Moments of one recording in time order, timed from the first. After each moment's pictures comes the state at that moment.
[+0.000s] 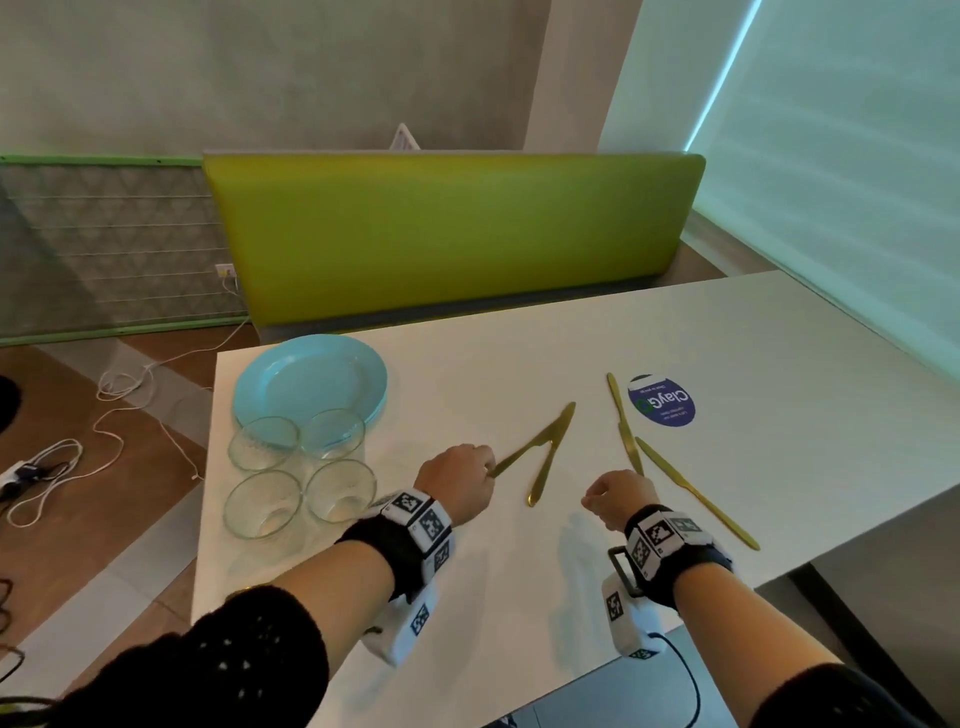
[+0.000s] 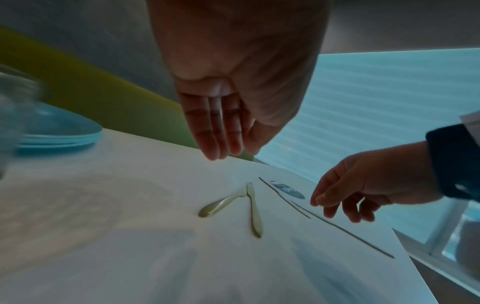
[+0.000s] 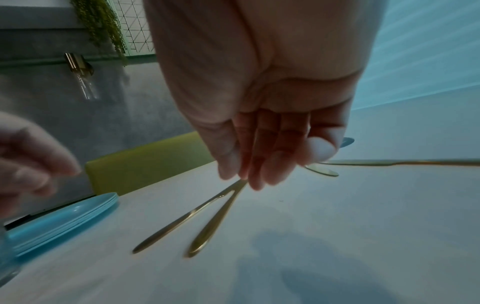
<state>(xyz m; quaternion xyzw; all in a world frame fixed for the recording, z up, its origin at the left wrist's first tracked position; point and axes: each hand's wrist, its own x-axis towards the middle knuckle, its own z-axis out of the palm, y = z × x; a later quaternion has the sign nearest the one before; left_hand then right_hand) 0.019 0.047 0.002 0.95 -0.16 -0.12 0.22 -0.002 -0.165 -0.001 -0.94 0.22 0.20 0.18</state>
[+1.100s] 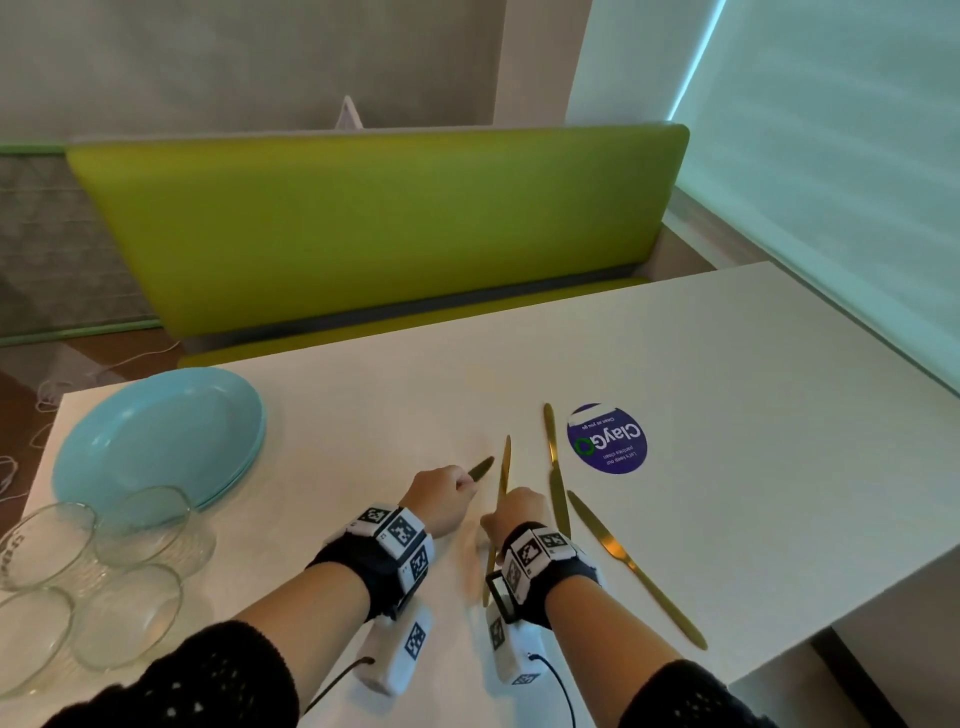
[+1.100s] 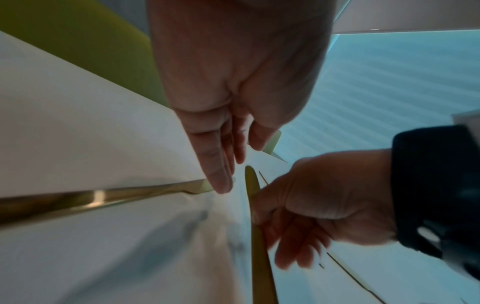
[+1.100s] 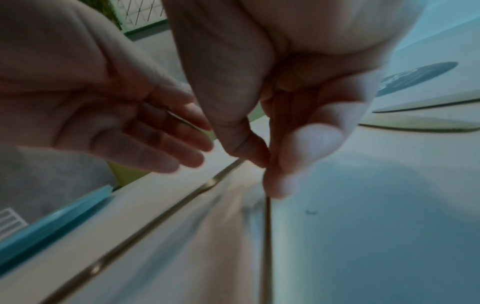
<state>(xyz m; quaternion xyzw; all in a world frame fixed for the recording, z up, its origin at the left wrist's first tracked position) 0.125 -0.095 -0.038 0.88 -0.01 -0.25 0.39 0.109 -0.205 -0.049 -0.90 0.25 0.25 0.27</state>
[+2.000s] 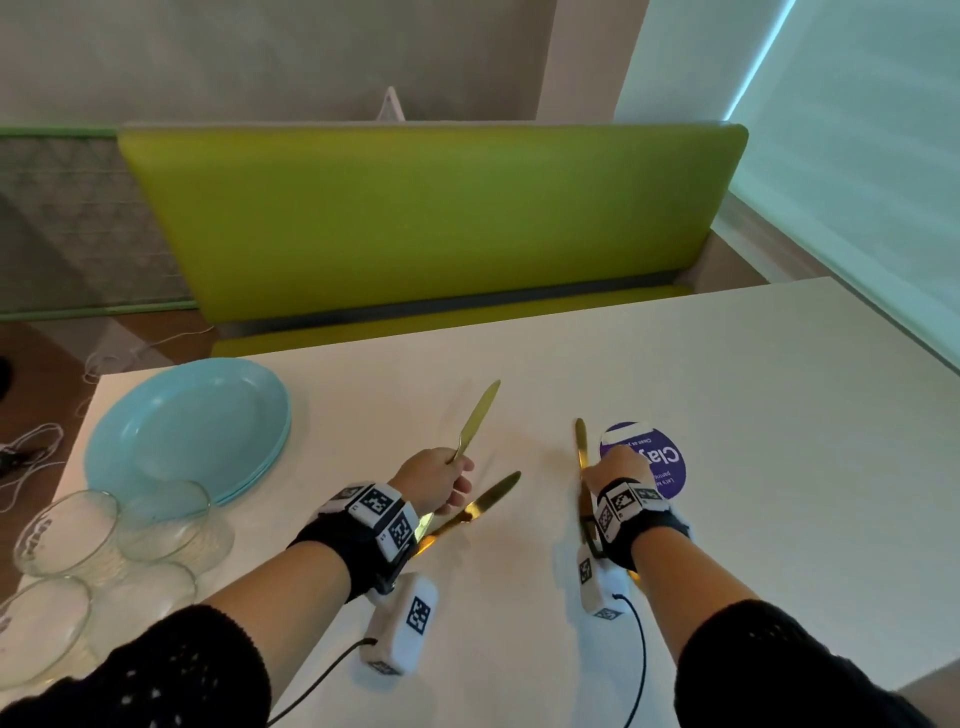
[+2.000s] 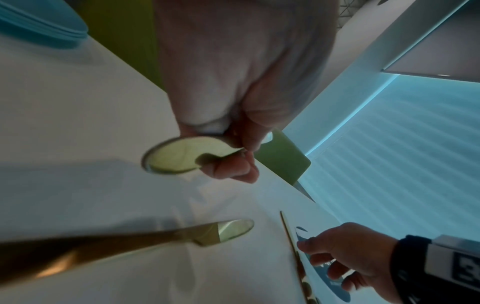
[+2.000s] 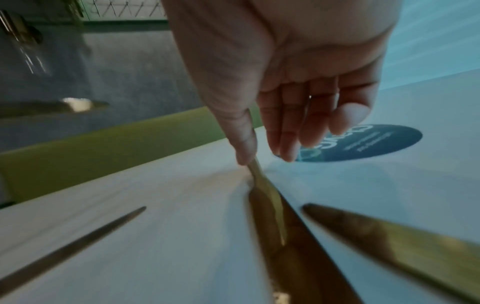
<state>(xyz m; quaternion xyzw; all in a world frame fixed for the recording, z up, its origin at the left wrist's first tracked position) 0.157 -0.070 -0.026 0.77 0.12 -0.28 0.56 0.174 -0.283 -0.033 -0.93 0.30 0.18 0.15</state>
